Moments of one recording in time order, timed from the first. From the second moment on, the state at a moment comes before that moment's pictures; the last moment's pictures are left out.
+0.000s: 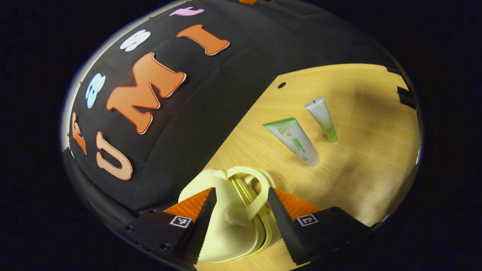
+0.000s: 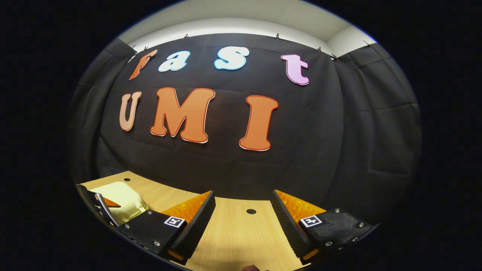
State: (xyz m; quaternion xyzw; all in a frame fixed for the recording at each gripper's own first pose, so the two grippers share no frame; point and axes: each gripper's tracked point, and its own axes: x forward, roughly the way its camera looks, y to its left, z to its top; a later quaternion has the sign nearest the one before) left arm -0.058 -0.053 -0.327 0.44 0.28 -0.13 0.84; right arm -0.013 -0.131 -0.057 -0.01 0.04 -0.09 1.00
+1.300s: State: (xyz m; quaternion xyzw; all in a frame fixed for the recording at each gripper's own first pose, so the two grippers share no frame) left arm -0.008 -0.001 -0.256 0.37 0.25 -0.03 0.89; right arm 0.026 -0.115 -0.089 -0.01 0.07 -0.03 1.00
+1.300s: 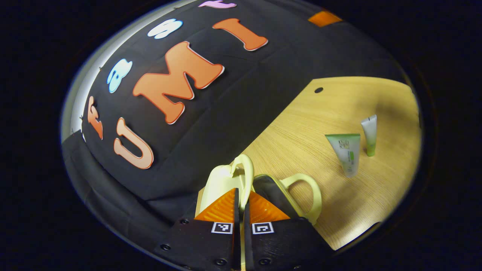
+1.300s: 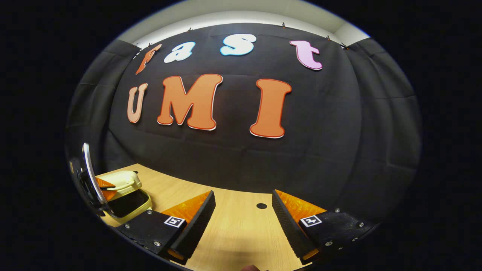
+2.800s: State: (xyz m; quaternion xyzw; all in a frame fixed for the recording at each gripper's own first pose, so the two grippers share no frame) left arm 0.000 0.439 -0.235 0.15 0.27 0.16 0.94; right arm 0.028 0.091 -0.101 -0.01 0.15 -0.04 0.99
